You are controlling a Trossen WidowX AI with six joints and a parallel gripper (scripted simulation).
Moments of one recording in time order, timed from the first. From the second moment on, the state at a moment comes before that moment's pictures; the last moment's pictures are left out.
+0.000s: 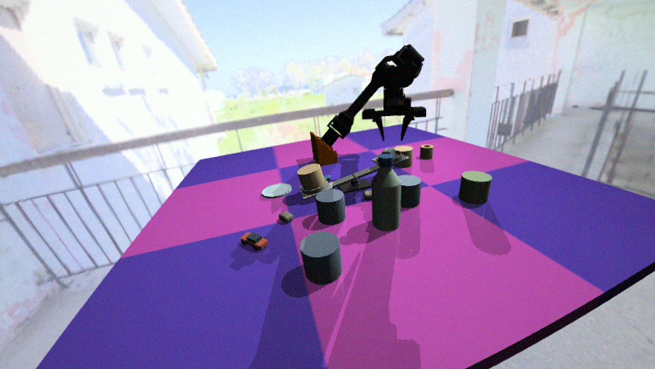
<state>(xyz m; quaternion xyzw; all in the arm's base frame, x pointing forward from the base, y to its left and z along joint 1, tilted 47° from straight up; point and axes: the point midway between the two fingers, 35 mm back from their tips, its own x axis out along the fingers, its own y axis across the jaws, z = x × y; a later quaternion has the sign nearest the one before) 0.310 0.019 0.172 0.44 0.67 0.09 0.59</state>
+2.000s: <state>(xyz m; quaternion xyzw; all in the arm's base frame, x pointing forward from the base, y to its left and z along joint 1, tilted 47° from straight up) 0.316 0.043 0.128 0.58 0.68 -0.07 0.44</state>
